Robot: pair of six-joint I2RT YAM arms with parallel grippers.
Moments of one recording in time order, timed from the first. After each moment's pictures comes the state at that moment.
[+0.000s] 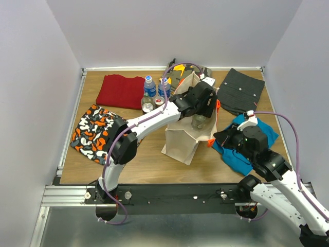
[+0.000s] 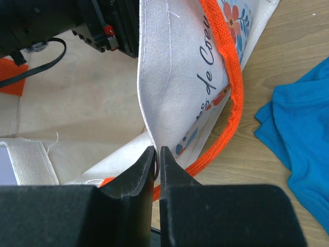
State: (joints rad) left arm -0.92 2.04 1.88 -0.52 -0.21 -0.38; right arm 0.59 0.56 0.68 -0.55 0.17 0.74
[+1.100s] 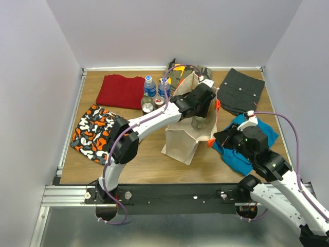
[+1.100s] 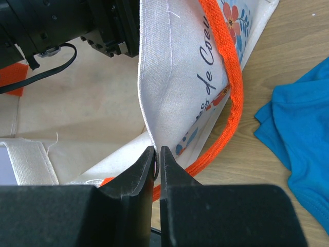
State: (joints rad) left arm -0.92 2.05 1.86 -0.52 -0.23 -0.39; right arm 0.59 0.56 0.67 -0.55 0.17 0.74
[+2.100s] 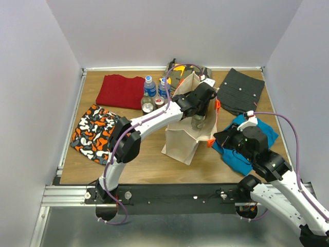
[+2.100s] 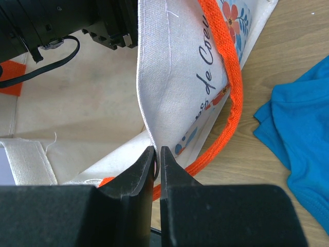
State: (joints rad) left arm -0.92 2.09 1.91 -0.54 -0.25 -0.37; right arm 0.59 0.56 0.67 -0.55 0.17 0.74
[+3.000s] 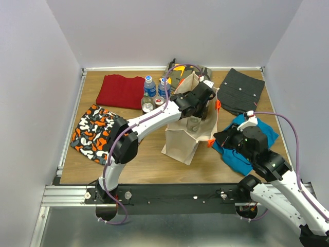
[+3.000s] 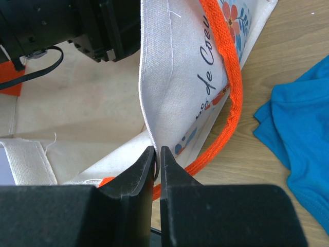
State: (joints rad) left arm -0.92 2.06 1.91 -0.63 -0.25 -0.34; right arm 0.59 0.56 0.67 -0.55 0.17 0.74
